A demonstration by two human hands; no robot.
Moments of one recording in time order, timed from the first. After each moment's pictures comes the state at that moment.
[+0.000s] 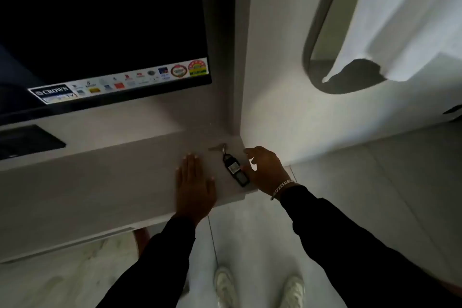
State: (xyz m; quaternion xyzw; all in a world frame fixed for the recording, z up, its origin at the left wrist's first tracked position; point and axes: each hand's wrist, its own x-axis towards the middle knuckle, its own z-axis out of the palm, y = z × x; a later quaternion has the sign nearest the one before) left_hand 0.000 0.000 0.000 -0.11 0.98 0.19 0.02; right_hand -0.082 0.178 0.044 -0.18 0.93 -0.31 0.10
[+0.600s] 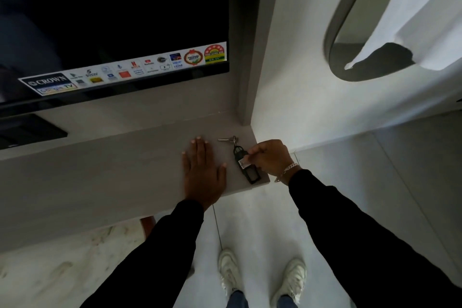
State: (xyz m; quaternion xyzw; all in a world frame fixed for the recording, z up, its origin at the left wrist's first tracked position) left_hand -0.020 -0.009 -0.004 -0.10 0.98 0.17 0.03; right_hand -0.102 0.161 0.040 0.05 0.85 -0.46 0.24
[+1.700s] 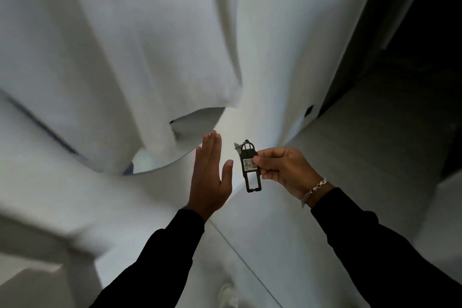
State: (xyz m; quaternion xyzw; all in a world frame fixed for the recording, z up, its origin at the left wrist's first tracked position) left_hand -0.192 0.449 0.136 0.26 0.87 0.40 -0.11; right_hand -0.140 0.635 0.192 0.15 0.61 -0.78 0.05
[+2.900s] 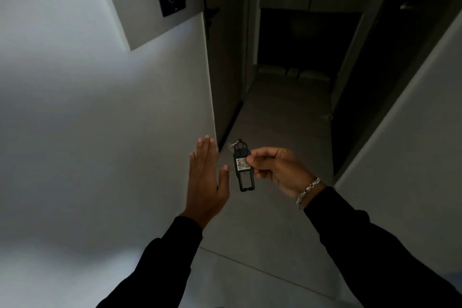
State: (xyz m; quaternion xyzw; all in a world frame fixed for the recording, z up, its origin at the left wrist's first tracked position) left_hand -0.360 1.007 0.156 0.46 0.79 0.42 -0.04; right_hand -0.234 1.140 0.228 0.27 0.58 -0.75 -0.16
